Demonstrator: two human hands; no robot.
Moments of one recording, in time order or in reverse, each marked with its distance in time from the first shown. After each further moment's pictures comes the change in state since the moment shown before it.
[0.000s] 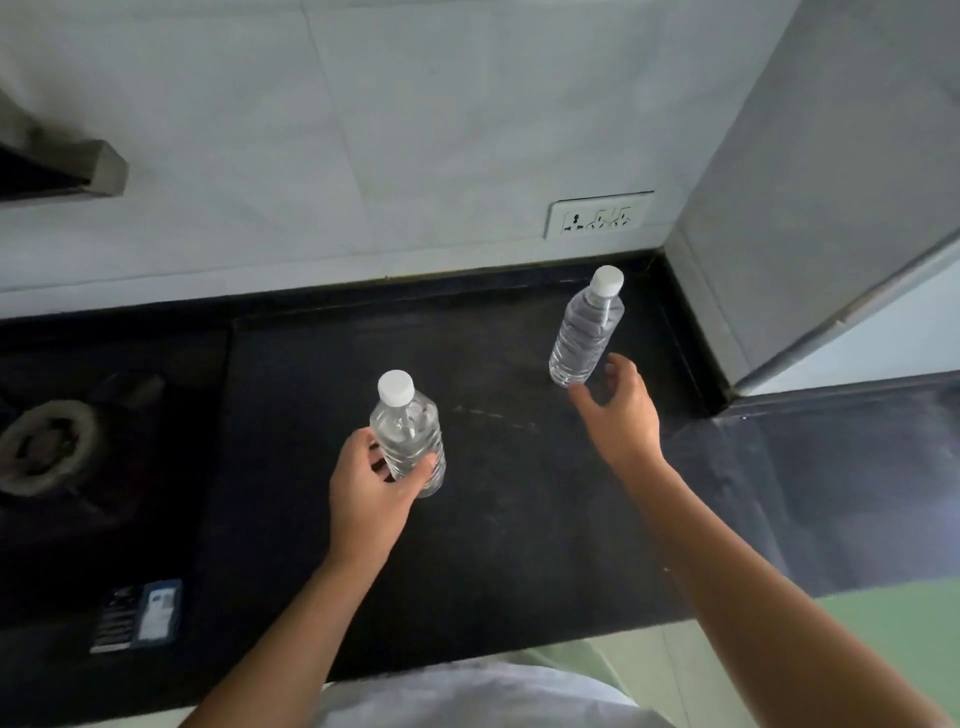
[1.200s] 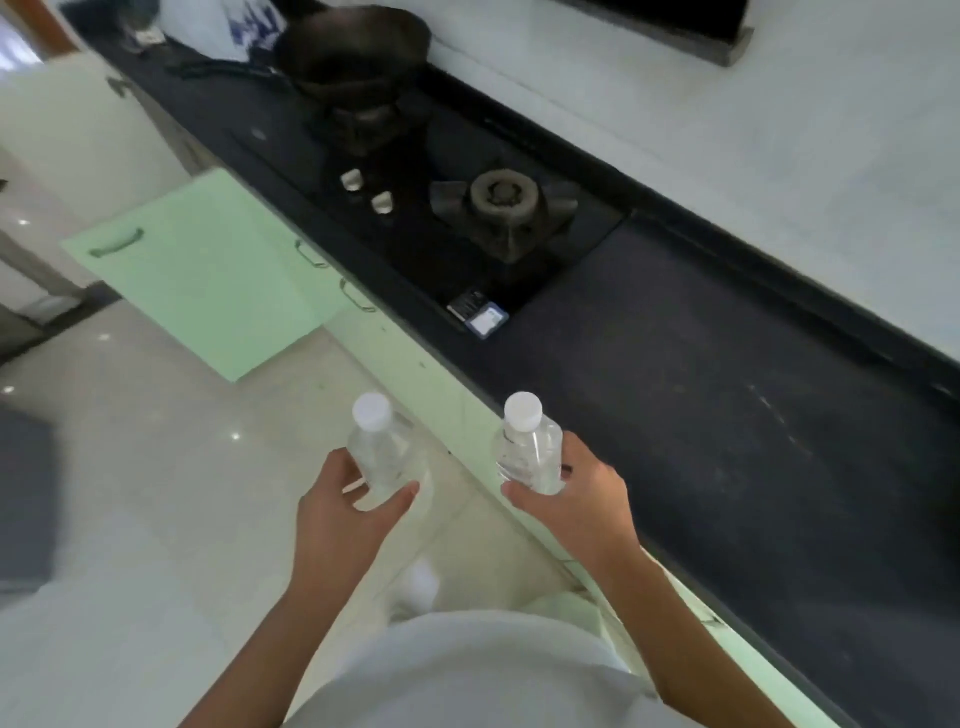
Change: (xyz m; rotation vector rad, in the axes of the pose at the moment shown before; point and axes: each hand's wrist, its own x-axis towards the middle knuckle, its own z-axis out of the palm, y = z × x) left_hand -0.371 -0.102 -0.157 -0.096 0.739 -0.460; right_hand -0.327 -0.050 0.075 -0.212 -0.921 -0.599
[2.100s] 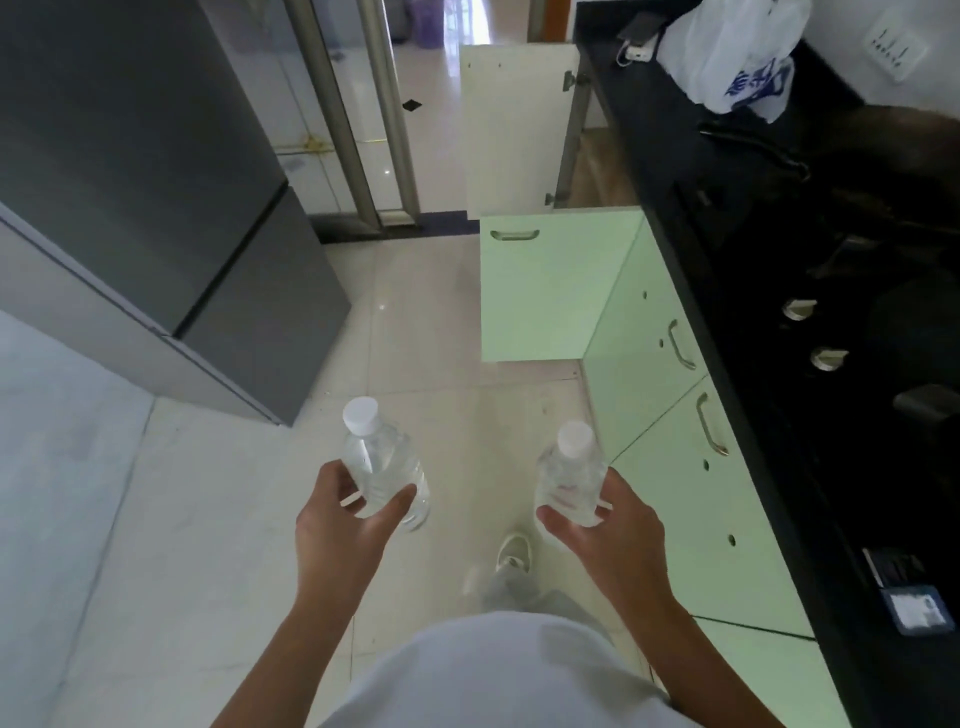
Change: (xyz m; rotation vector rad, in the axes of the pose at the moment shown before) left_hand 0.095 -0.142 -0.293 -0.122 0.690 -0.409; right_hand 0.101 -0.257 0.305 -0.202 -0.351 -0.493
